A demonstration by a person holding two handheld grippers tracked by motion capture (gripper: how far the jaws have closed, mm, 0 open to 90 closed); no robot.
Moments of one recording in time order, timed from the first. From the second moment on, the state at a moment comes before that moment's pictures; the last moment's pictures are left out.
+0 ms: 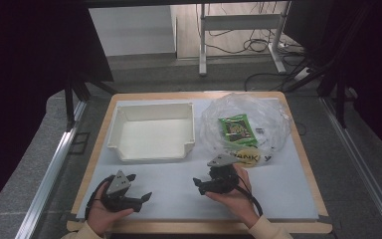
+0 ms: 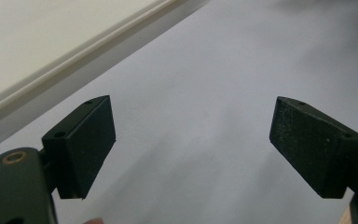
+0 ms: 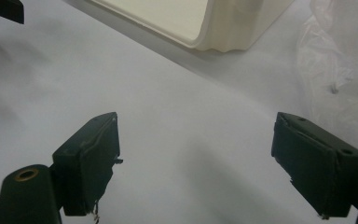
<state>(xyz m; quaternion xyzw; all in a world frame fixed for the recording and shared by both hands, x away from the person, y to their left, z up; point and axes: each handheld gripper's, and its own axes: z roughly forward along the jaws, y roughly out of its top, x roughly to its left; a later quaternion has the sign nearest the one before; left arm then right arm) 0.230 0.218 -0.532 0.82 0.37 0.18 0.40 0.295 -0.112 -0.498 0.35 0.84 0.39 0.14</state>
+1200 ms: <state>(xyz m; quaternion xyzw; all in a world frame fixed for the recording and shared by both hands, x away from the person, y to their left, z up) 0.228 0.219 -0.533 0.82 0.37 0.17 0.40 0.285 -0.097 -0.500 0.32 0.85 0.39 0.13</state>
